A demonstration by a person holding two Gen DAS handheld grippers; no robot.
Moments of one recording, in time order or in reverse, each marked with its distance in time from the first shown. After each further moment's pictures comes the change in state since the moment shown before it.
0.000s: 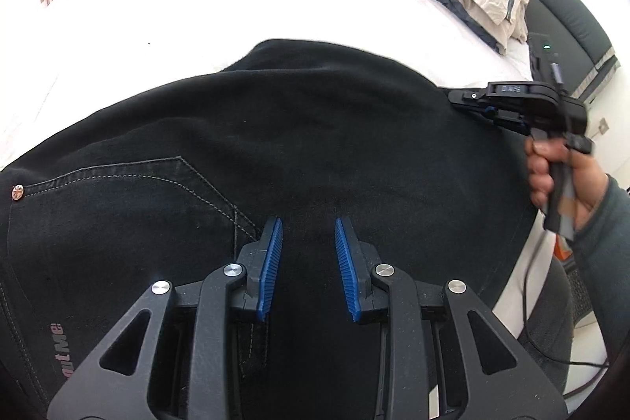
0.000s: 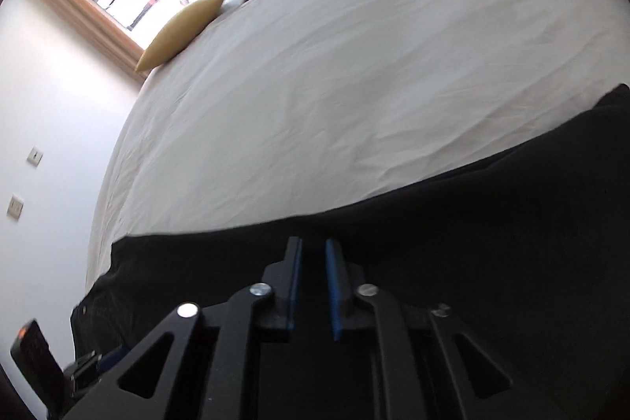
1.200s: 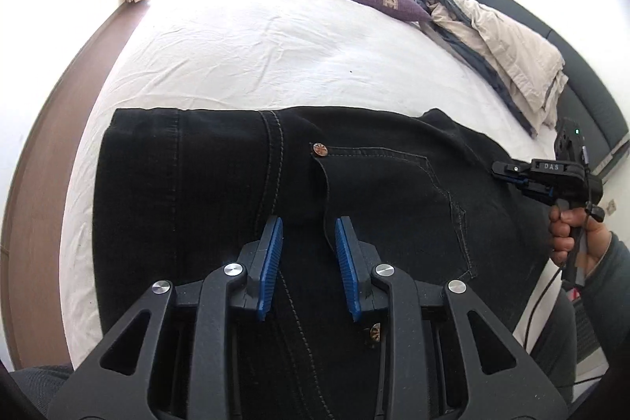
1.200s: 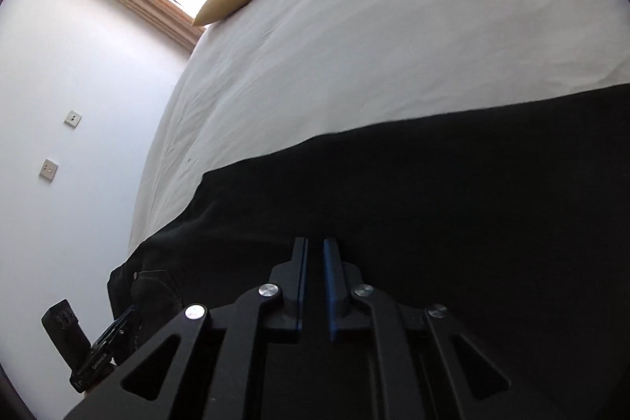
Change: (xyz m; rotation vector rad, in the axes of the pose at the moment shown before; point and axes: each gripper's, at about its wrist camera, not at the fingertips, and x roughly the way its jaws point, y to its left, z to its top) left arm -0.118 0.194 -0.080 -0.238 -0.205 0.046; right arm 0.009 0.098 -0.062 -0.103 0.089 0.159
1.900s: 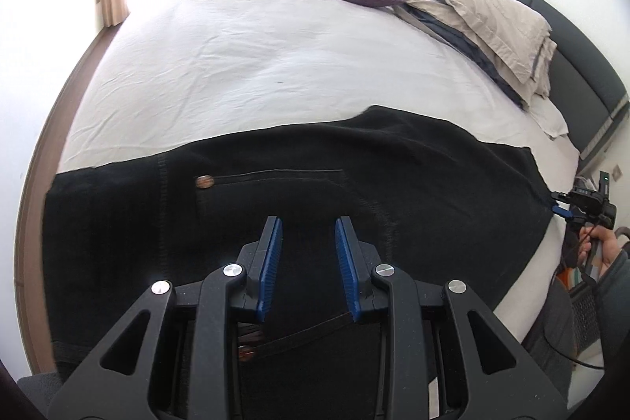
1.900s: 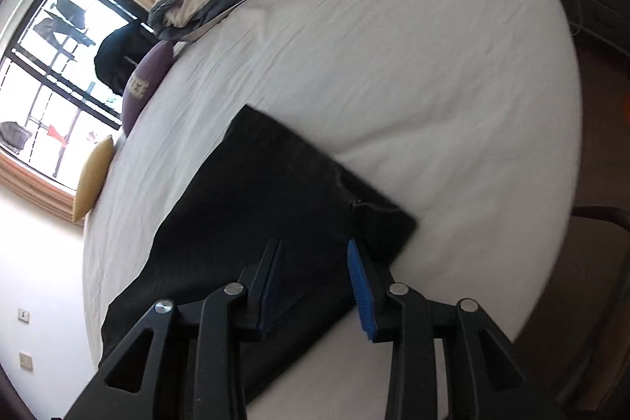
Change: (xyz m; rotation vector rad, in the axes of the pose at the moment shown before) left arm 0.006 -0.107 0.018 0.157 0.040 0.014; right arm -0.198 -0.226 -0.053 0.535 -0.353 -0.343
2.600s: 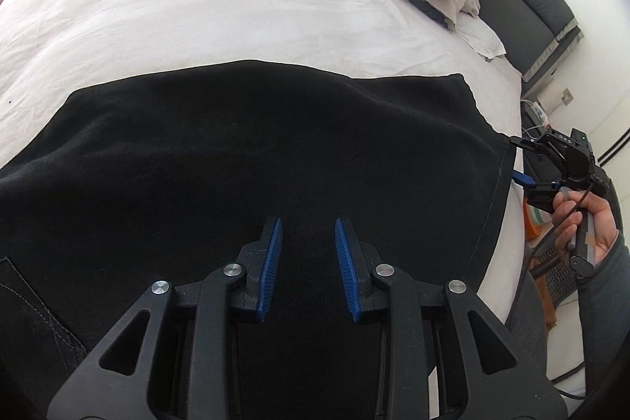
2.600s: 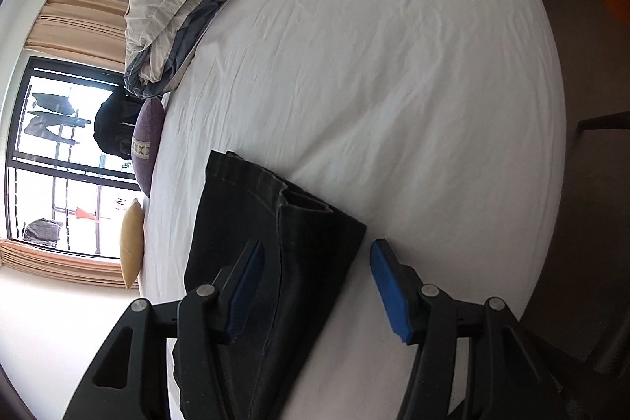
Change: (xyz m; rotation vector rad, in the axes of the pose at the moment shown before) left arm 0.165 -0.182 0.029 0.187 0.219 -0.243; right arm 0.000 -0.064 0.014 0.340 0.056 0.201
